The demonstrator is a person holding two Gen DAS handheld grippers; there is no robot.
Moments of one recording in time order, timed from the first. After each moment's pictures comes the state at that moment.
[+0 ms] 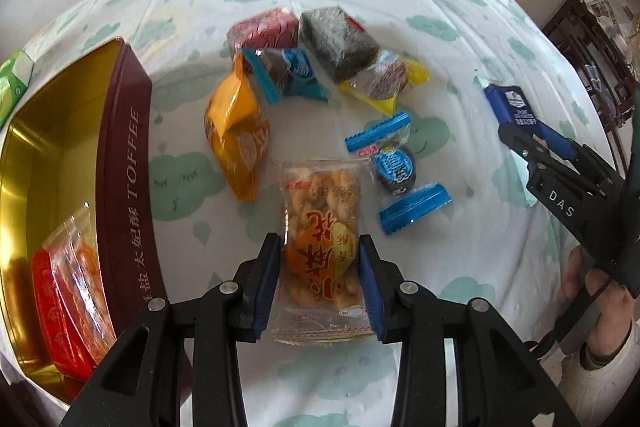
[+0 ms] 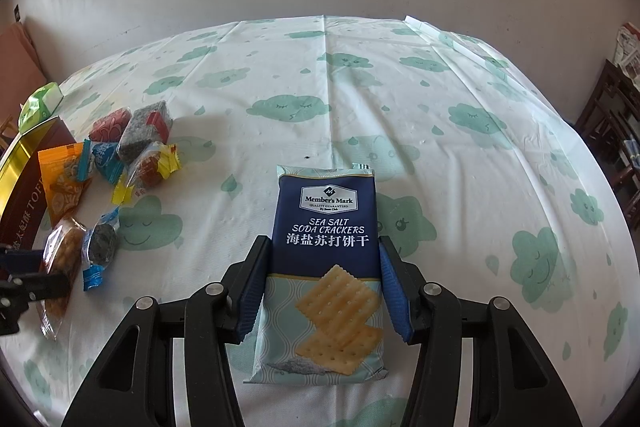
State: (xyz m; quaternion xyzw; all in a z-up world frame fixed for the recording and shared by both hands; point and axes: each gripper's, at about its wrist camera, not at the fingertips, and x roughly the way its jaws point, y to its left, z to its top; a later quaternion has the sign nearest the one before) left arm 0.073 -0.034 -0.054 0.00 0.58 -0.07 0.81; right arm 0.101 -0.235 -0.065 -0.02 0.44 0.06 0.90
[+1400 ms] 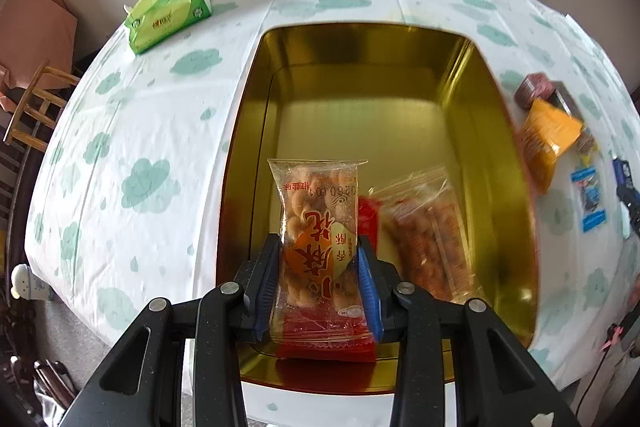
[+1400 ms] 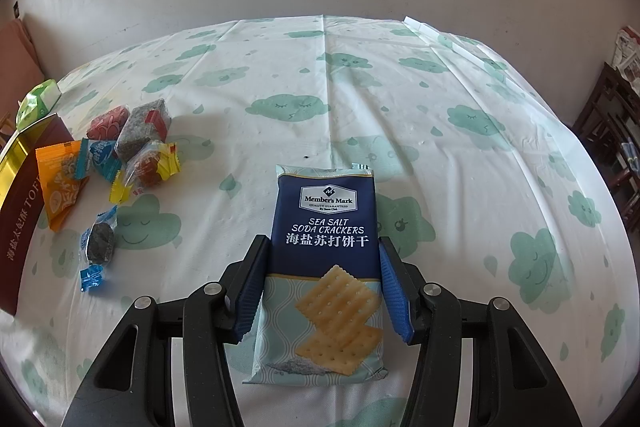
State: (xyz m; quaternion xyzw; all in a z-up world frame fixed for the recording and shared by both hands) left arm 0.026 0.162 -0.028 -0.03 0.57 0.12 0.81; right arm 0.101 -0.234 -0.066 -0.02 0.44 0.06 0.90
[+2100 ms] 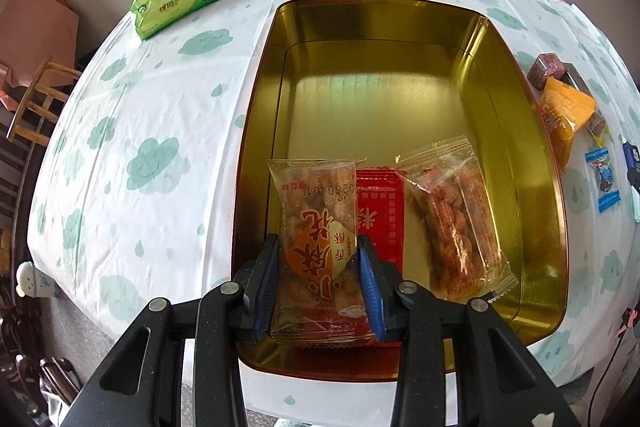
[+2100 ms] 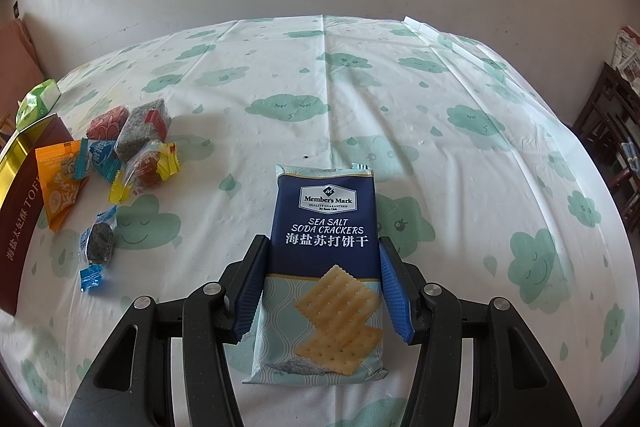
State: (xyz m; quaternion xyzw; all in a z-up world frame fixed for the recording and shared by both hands) left arm 0.014 0.169 -0.038 -0.03 0.58 0.12 0.80; right arm 0.101 -0.234 -0.066 -0.02 0.44 0.06 0.90
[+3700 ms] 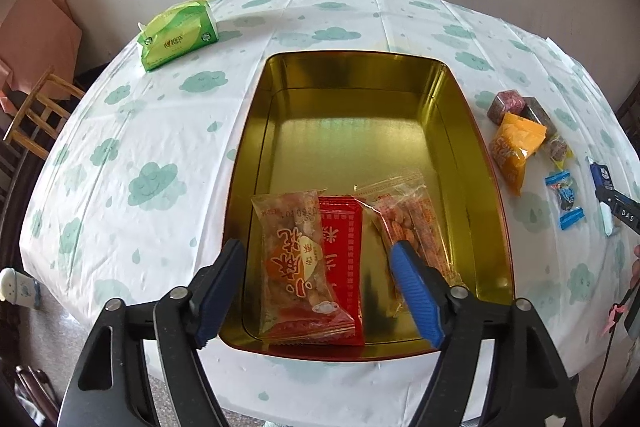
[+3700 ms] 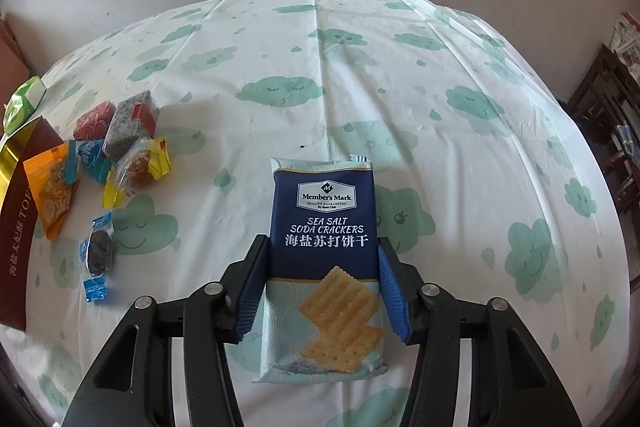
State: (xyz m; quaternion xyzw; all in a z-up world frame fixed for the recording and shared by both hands) left arm -0.004 0.154 -0.010 -0.05 0.51 0.11 0.85; right arm 0.115 -0.230 -0.062 -0.02 0.49 0.04 0.87
